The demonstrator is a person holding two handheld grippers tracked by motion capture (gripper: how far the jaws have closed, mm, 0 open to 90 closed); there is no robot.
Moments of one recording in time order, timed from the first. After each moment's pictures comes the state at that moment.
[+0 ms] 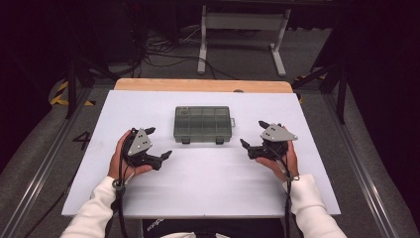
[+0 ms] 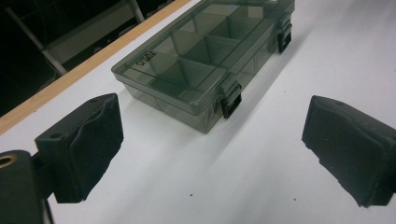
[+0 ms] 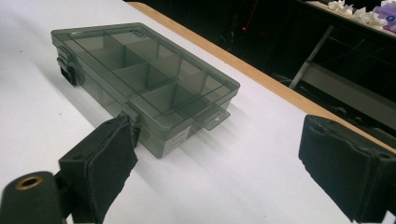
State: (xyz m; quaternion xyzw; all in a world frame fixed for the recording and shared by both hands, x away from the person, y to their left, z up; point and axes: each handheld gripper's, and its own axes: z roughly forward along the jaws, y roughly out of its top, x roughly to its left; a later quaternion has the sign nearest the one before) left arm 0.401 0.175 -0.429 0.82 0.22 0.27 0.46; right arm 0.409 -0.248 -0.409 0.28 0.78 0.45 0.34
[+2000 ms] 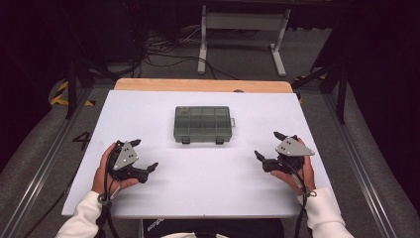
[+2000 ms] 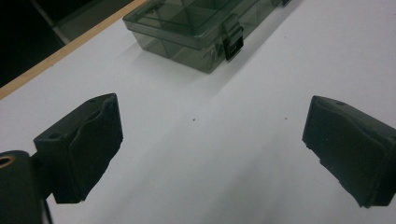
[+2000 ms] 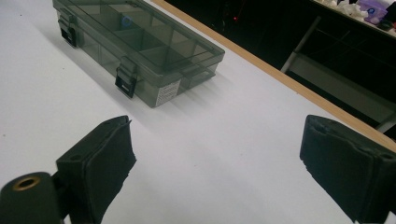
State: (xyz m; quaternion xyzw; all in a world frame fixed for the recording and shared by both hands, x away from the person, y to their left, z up) left arm 0.368 0.212 -0.445 0.83 0.24 0.27 0.42; right arm 0.371 -0.285 -0.416 0.28 0.78 0.42 0.36
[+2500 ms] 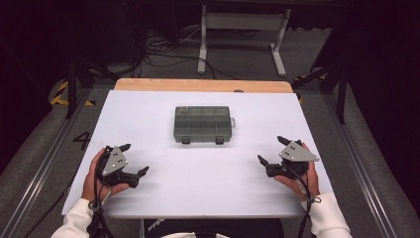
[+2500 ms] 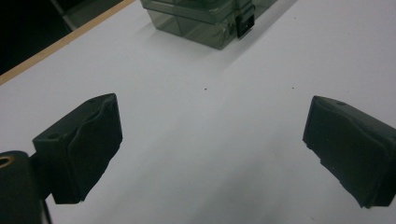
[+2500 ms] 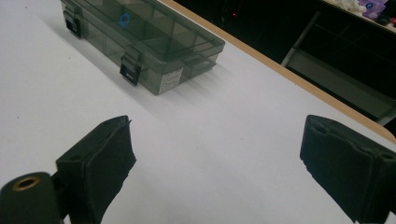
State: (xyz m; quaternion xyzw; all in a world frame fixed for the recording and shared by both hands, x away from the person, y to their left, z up) left arm 0.355 0.235 -0.450 0.82 0.26 0.28 0.42; right arm 0.358 -0.293 -0.419 0.29 0.79 0.41 0.36
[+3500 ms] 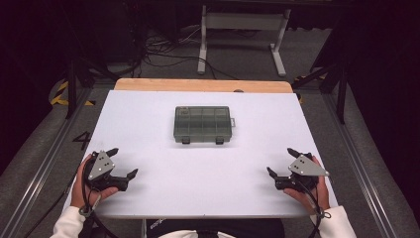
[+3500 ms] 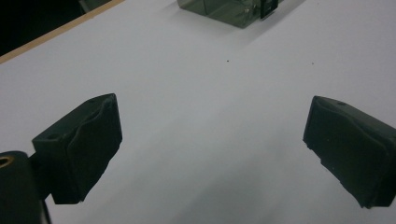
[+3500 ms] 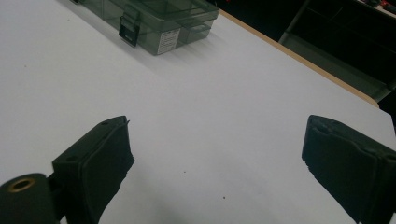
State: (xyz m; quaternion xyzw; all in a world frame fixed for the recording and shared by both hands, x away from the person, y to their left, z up) left arm 0.344 0.263 -0.457 0.81 0.30 0.28 0.42; right arm 0.327 -0.316 -0.436 0.30 0.79 0.39 0.36
